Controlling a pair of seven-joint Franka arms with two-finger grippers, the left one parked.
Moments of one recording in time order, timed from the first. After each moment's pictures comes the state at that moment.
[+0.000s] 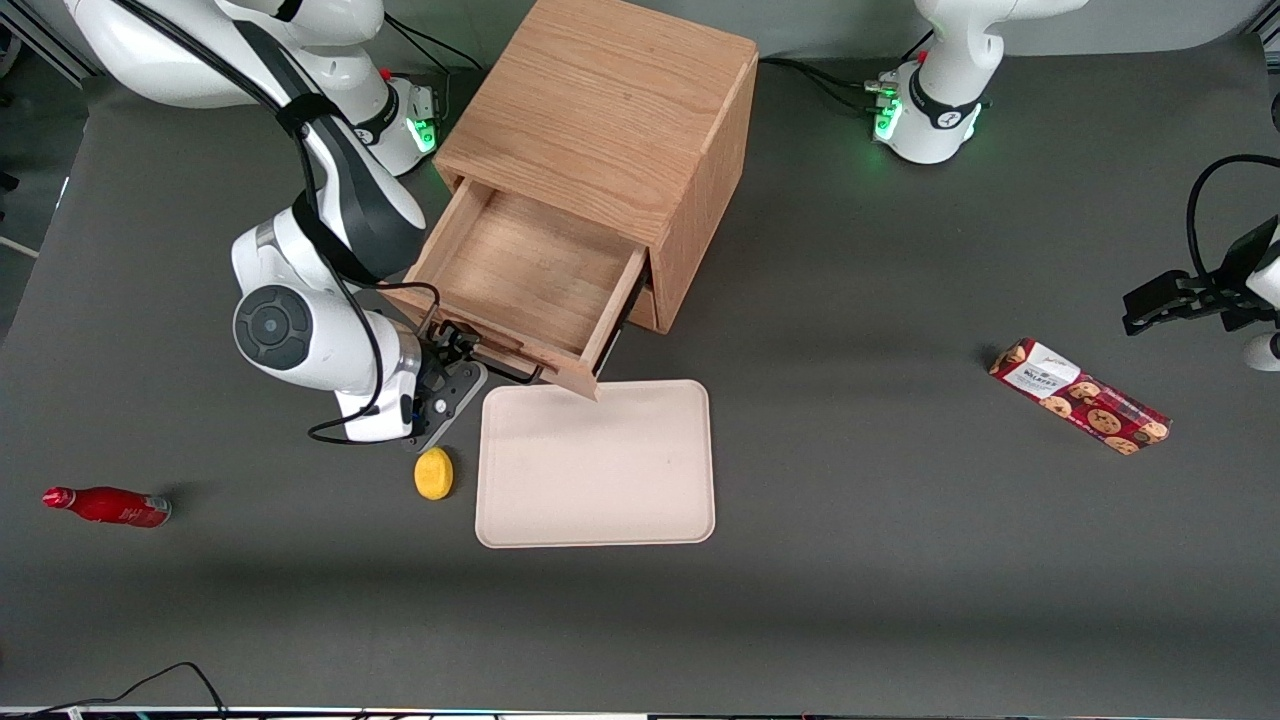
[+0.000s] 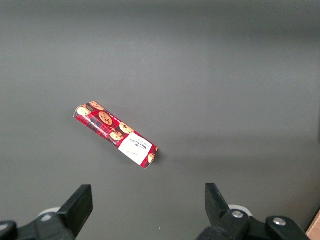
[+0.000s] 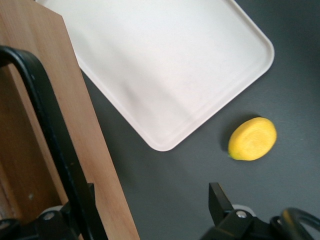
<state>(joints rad) -0.06 0.44 0.48 -1.64 -0.06 1.90 -0.42</state>
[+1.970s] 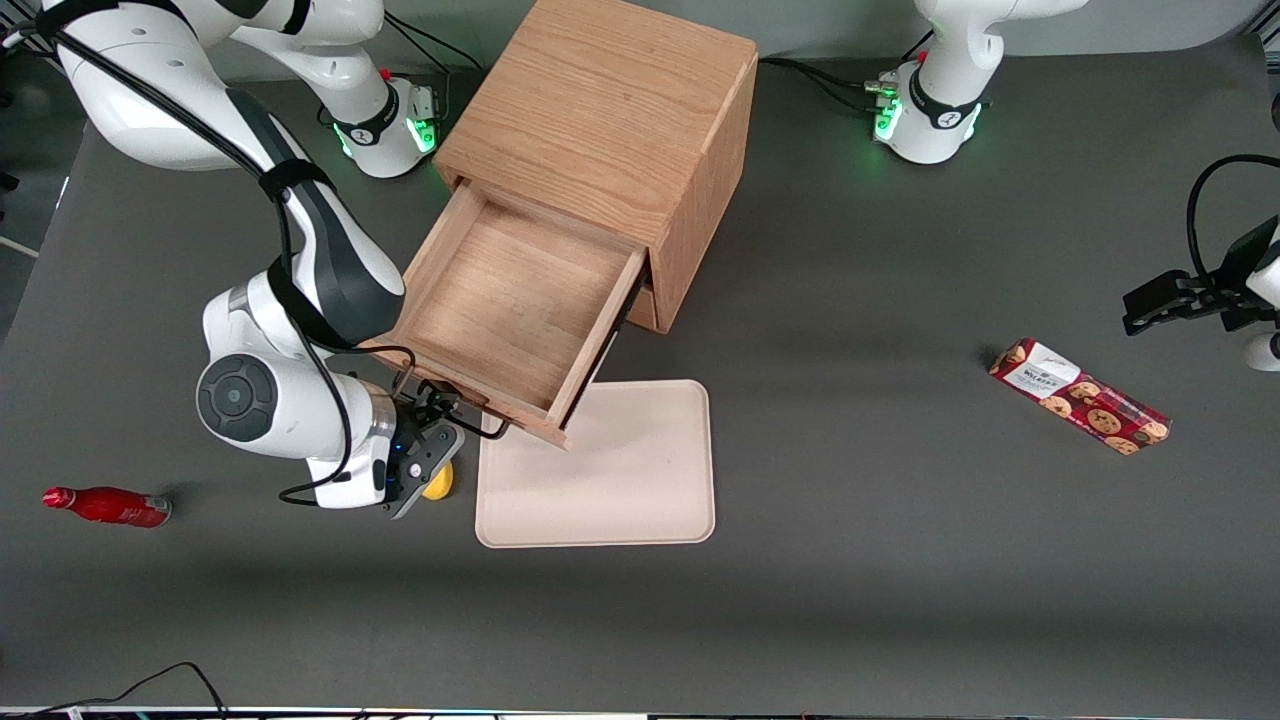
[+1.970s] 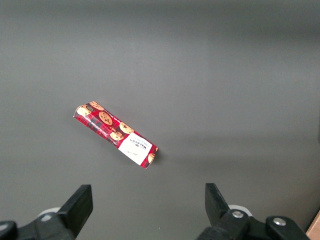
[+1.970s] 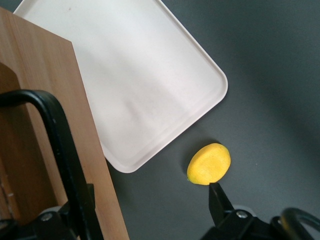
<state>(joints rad) -0.05 0.62 0.47 -1.38 -0.14 1.86 -0.46</state>
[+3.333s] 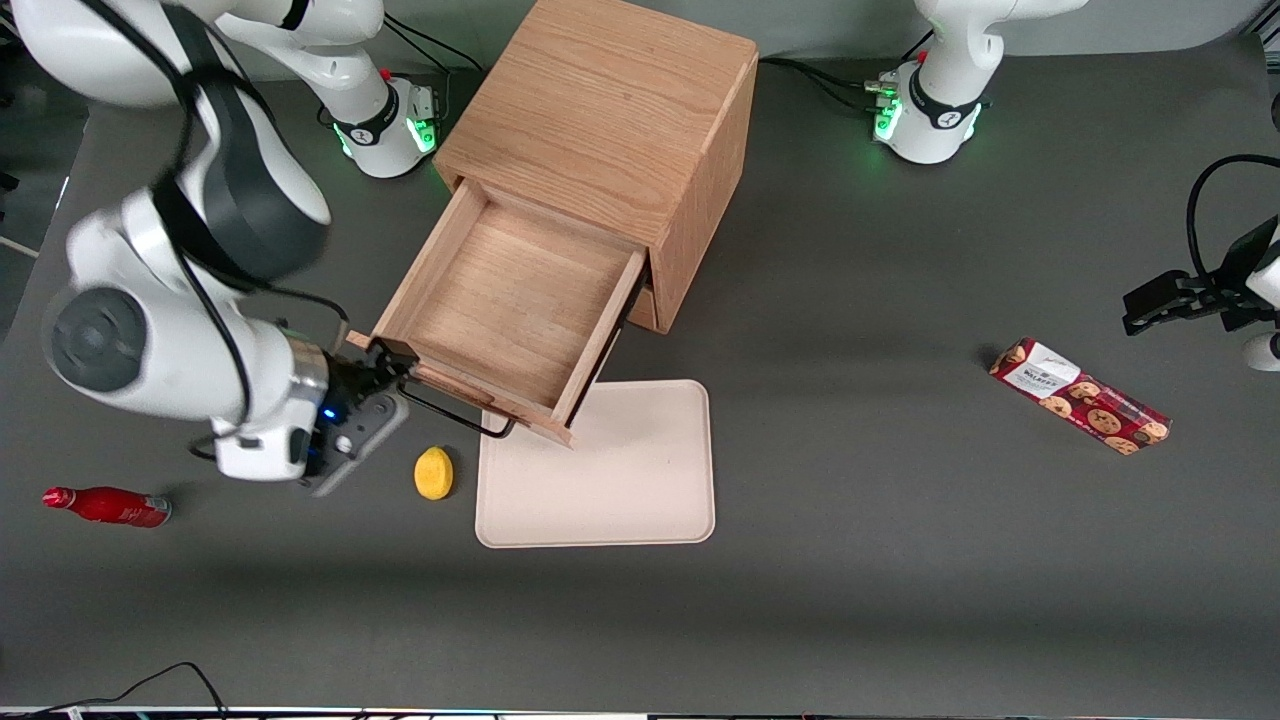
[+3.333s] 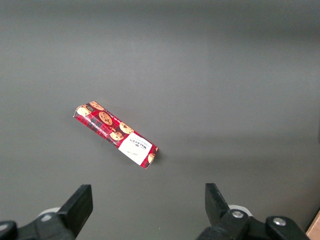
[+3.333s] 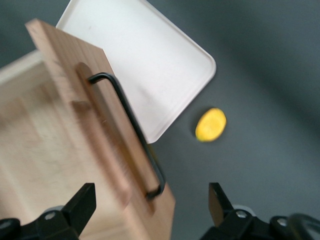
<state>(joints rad) -0.04 0.49 0.47 -1.16 -0.10 1.51 -0.24</state>
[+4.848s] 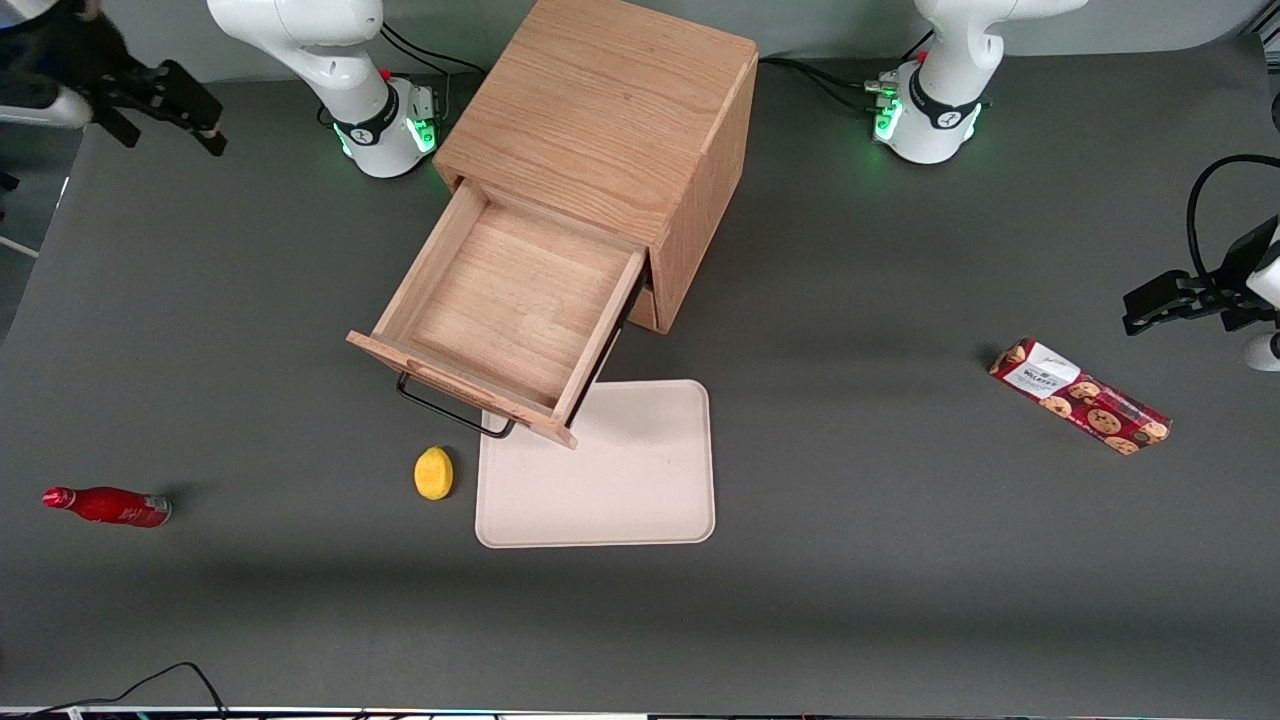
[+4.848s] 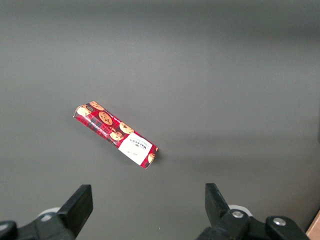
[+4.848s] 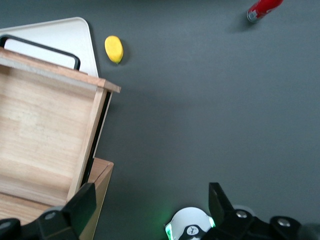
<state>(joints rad) -0.08 -0.35 0.16 -1.77 0.03 1.43 0.23</state>
